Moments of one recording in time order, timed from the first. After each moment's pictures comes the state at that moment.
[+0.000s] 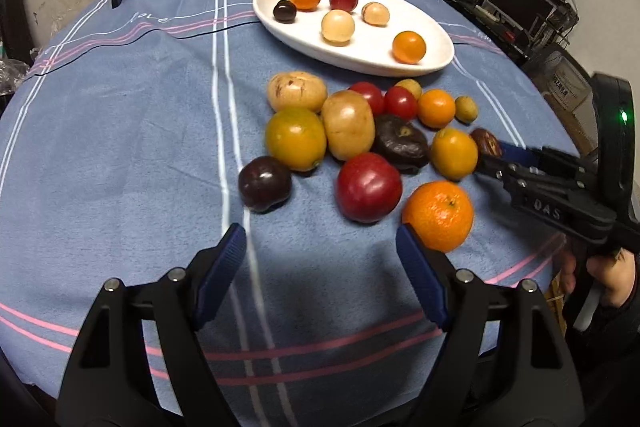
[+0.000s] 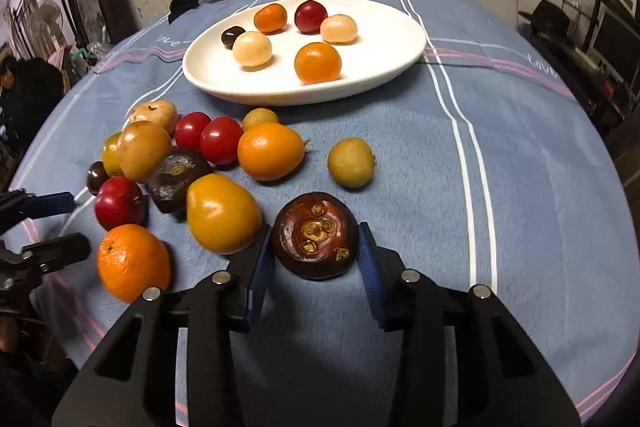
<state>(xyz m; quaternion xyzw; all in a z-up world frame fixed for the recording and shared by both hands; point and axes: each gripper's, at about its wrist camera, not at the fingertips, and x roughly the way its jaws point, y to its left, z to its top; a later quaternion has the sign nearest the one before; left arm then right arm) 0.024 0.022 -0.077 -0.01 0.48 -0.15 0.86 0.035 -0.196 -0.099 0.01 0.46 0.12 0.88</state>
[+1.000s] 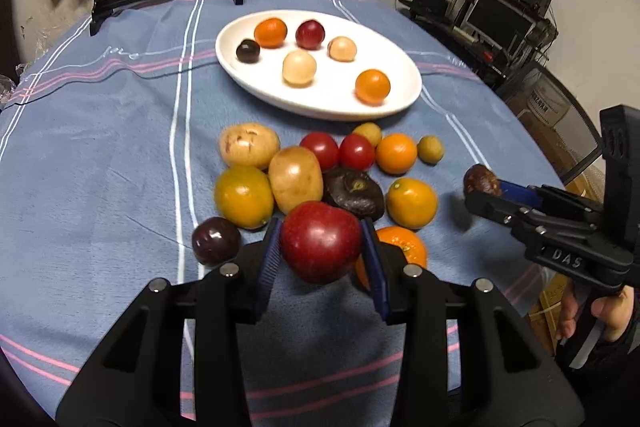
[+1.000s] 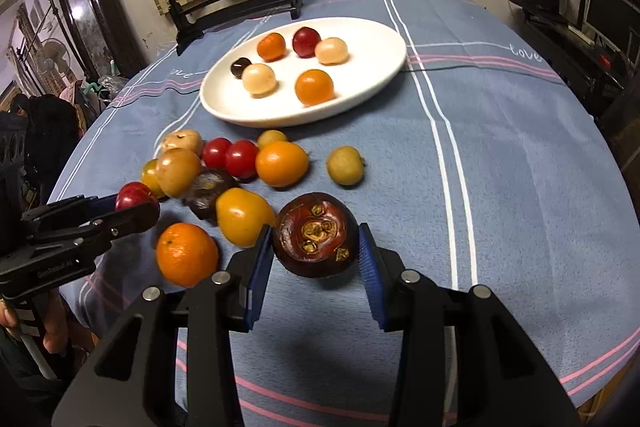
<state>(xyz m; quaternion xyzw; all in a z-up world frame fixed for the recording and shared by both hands) 0.037 -0.001 -0.058 -0.03 0.44 -0.18 0.88 0.014 -0.207 -0.070 0.06 0.44 0.14 0.89</state>
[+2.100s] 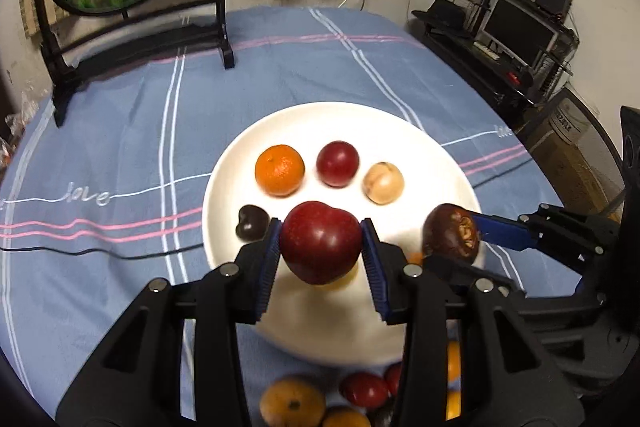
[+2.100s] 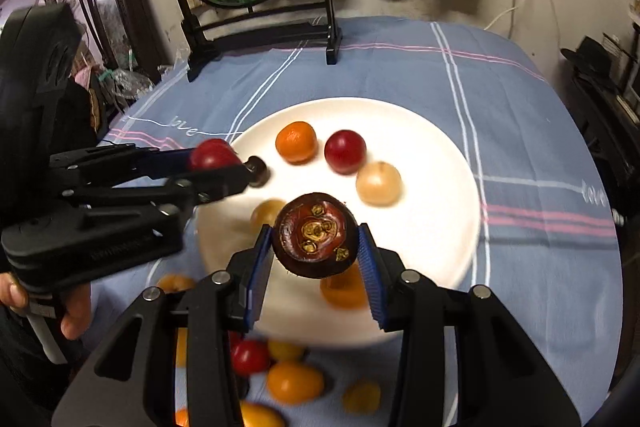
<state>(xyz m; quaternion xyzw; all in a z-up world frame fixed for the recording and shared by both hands) 0.234 -0.031 -0.017 0.00 0.44 -0.17 0.88 0.192 -0.156 -0.033 -0.01 0.43 0.19 0.88</state>
